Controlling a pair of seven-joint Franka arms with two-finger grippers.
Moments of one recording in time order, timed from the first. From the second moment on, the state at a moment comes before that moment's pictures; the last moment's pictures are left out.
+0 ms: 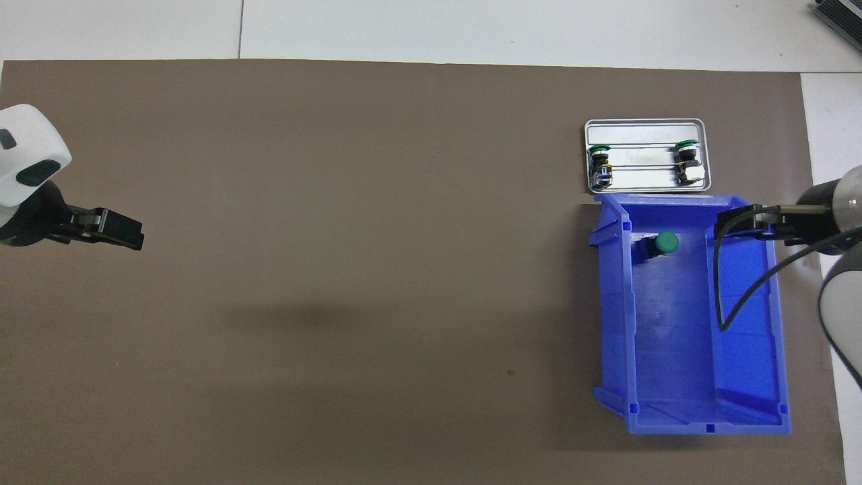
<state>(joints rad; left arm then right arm) -0.13 -0.02 0.06 -1.71 -0.02 1.61 0.09 -0.08 -0.08 0.06 -1.79 0.00 1.73 0.09</state>
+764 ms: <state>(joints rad) -0.13 -0.02 0.06 -1.71 -0.02 1.61 0.09 0.01 0.02 0.07 -1.55 0.00 1.55 0.19</state>
